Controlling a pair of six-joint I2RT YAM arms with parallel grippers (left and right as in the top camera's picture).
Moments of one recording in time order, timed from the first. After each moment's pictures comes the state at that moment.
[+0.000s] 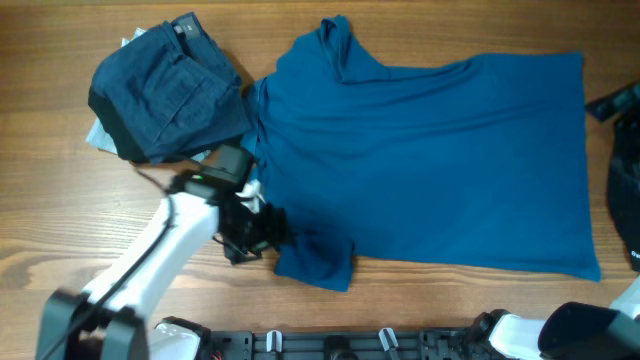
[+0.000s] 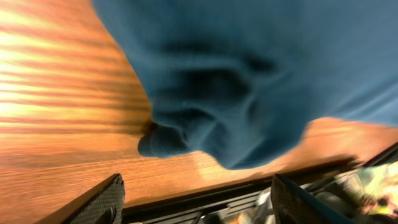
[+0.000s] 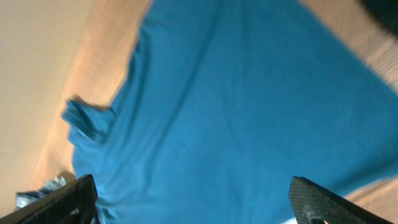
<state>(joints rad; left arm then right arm) -0.34 1.43 0.81 -0.96 0.48 -0.60 -0.63 1.51 1.68 -1.36 -0.37 0.37</state>
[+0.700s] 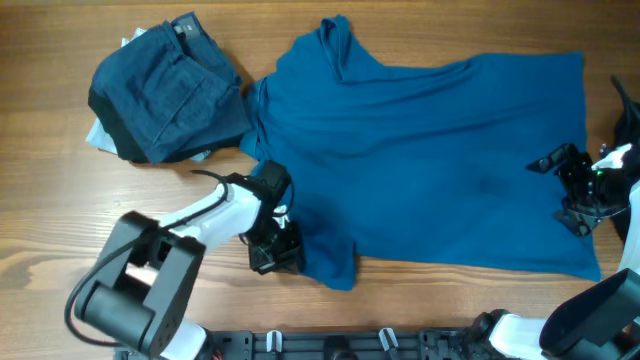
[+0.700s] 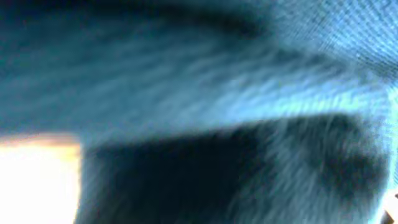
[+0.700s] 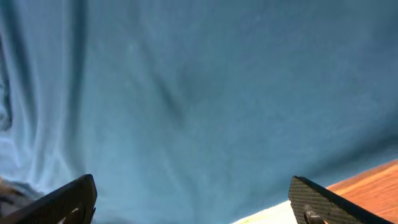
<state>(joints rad) -0.48 1.71 0.77 -0.80 0.57 -0.70 -0.63 1.52 1.18 -1.13 -0.33 0.35</state>
